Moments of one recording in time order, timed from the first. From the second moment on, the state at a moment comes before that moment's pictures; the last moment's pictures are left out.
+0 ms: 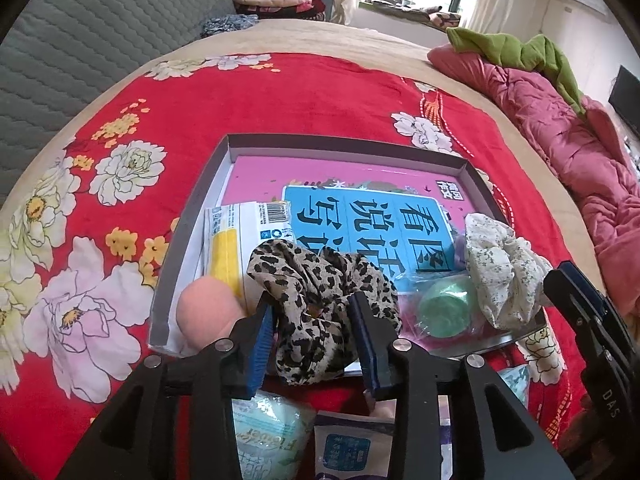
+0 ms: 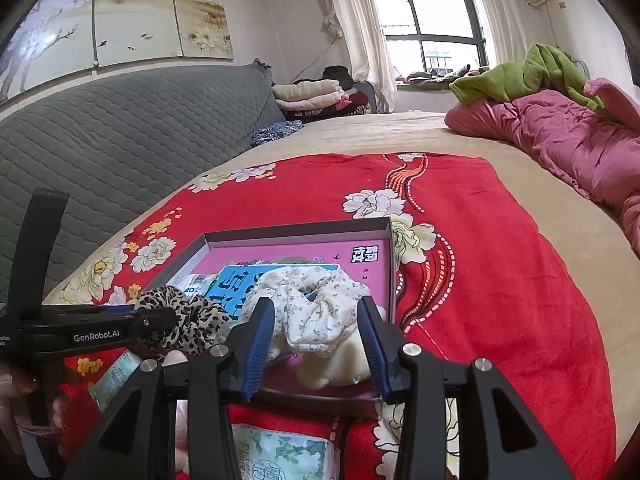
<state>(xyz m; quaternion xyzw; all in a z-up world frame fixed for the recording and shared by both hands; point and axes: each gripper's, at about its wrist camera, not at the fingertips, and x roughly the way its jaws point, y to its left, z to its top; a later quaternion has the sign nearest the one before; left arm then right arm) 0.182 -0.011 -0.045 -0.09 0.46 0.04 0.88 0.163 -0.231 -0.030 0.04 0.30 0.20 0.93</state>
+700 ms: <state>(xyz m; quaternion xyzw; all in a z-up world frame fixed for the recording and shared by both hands) 0.165 0.013 -0.021 -0.13 0.43 0.05 0.89 0.160 -0.232 -0.022 0.04 0.29 0.20 0.94</state>
